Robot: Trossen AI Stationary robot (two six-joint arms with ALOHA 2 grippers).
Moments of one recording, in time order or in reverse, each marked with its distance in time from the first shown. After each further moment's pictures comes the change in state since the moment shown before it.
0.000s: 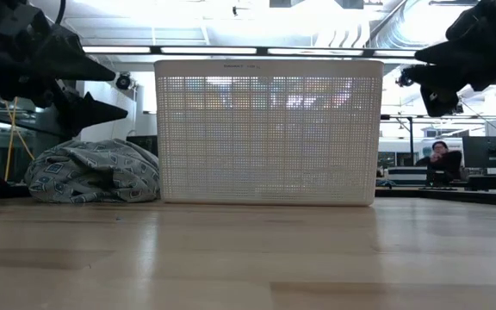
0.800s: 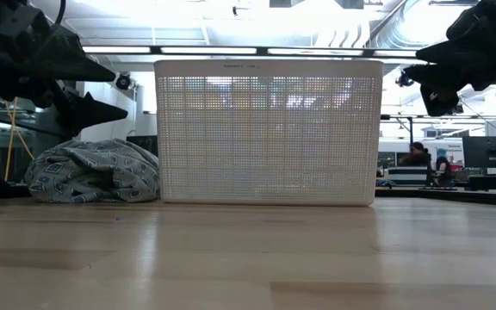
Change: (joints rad) left arm 0.000 0.000 -0.001 -0.002 -0.001 0.005; right arm 0.000 0.000 0.000 0.001 -0.009 -0.003
